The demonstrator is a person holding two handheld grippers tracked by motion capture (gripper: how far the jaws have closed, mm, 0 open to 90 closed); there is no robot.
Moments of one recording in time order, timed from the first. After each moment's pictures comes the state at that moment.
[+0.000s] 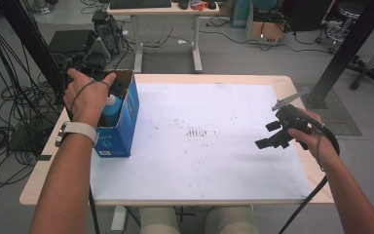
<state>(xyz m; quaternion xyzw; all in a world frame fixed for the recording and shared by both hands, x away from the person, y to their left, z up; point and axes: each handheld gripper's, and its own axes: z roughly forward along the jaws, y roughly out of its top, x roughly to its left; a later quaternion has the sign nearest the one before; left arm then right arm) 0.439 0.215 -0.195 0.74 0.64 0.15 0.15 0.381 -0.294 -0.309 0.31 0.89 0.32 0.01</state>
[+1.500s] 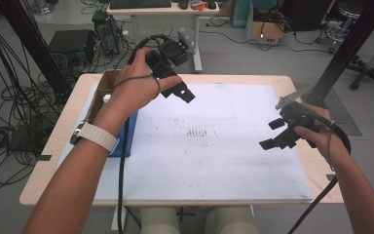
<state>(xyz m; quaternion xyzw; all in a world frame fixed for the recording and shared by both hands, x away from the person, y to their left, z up) 0.389 0.050 -0.148 0.93 0.26 0.10 0.24 0.366 -0.291 -0.281 0.27 0.91 0.30 0.01</state>
